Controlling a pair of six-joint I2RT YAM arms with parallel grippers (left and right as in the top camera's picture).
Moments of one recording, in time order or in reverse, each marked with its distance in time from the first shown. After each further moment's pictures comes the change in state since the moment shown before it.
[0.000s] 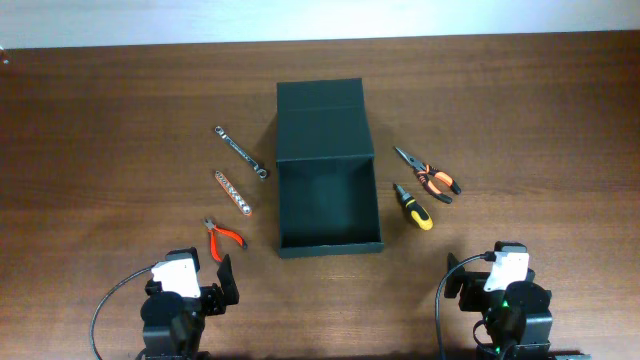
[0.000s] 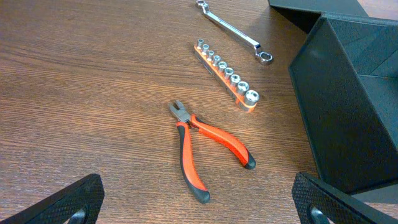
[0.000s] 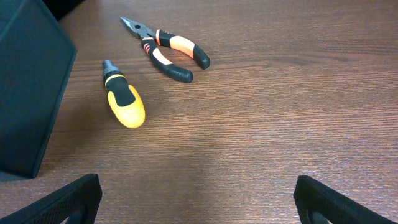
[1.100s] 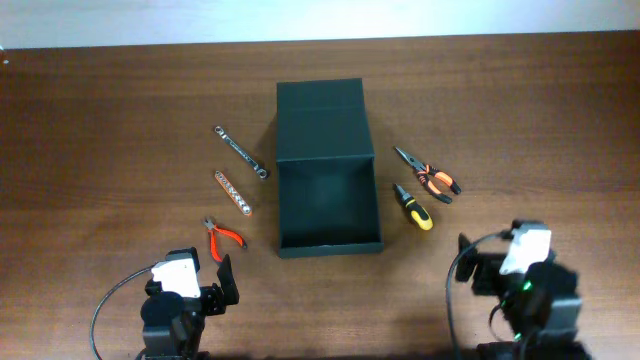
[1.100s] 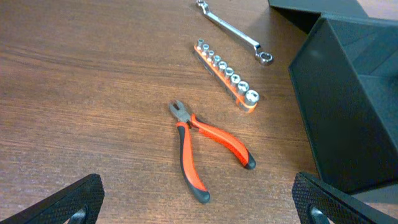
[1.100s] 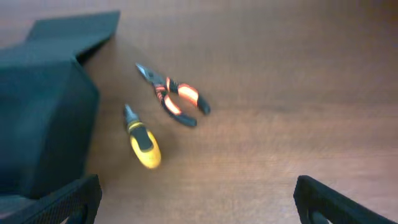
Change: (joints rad) left arm 0.000 0.000 0.000 0.000 0.000 0.000; right arm -0.002 0.348 0.350 -0.001 0.005 -0.010
